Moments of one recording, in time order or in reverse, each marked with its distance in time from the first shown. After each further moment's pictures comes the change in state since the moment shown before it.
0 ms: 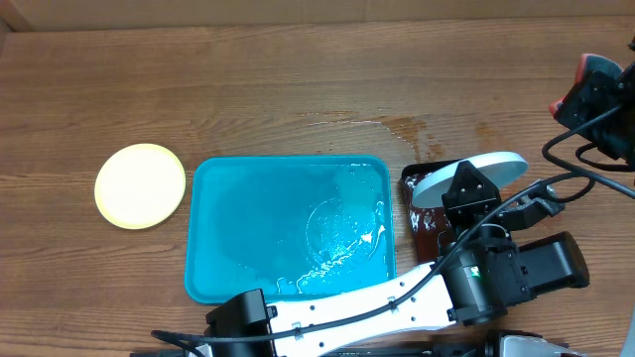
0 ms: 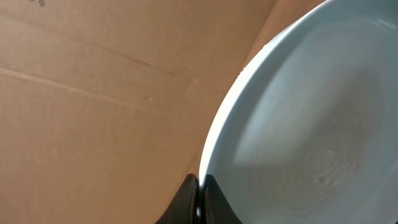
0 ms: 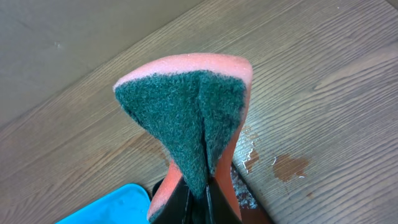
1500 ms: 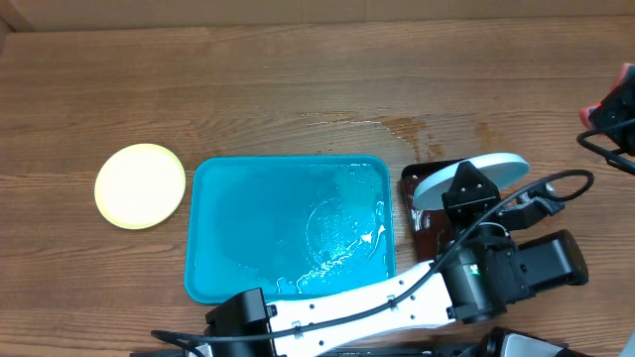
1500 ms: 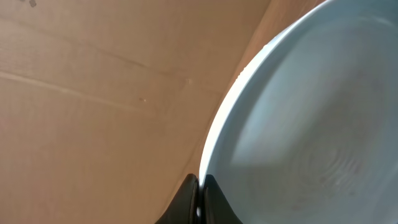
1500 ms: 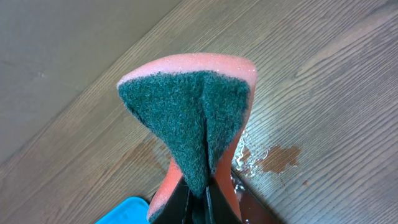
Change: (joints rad) left arm 0.011 0.000 0.000 0.000 0.031 -0.001; right arm -0.176 0.000 0.000 -0.016 -0.086 0.026
